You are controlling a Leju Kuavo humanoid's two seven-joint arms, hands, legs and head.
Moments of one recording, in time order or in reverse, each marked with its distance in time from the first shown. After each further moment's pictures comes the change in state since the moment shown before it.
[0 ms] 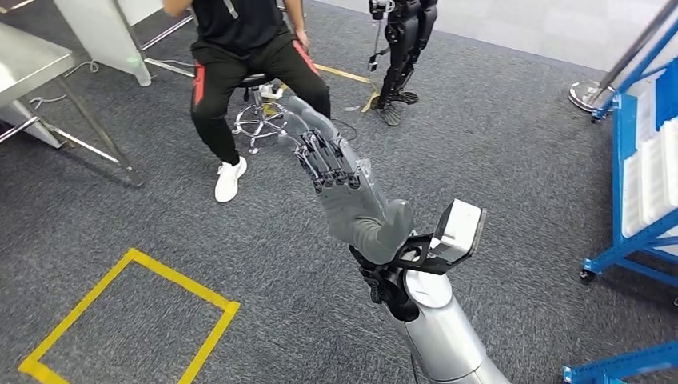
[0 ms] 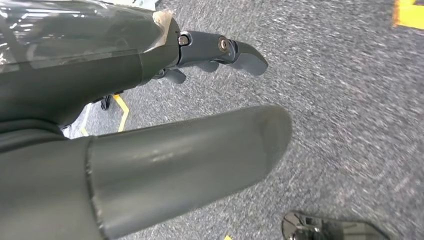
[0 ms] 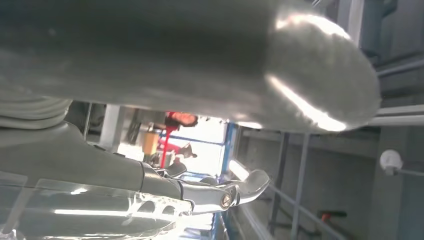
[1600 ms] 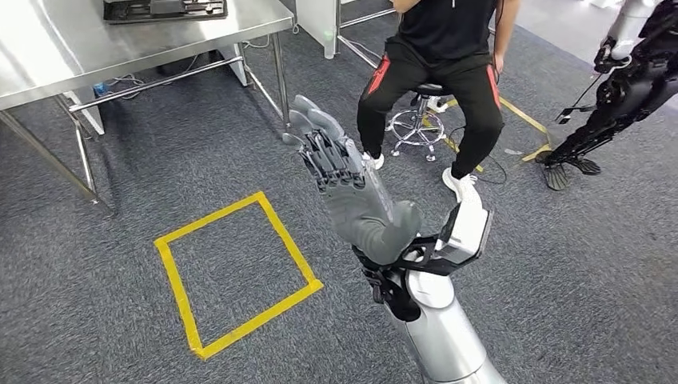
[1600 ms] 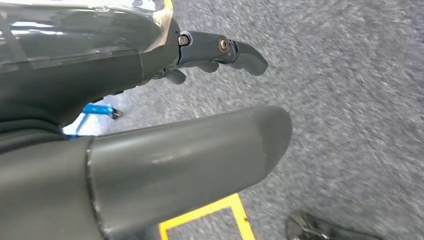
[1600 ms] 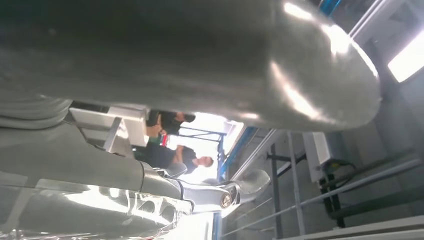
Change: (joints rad) left arm 0.005 0.005 -0.014 0.001 0.004 0.001 0.003; right arm 0.021 0.011 -0.035 -0.017 0.015 0.021 -0.001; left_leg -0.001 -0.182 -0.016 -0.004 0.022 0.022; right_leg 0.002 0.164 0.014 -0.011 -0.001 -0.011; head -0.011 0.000
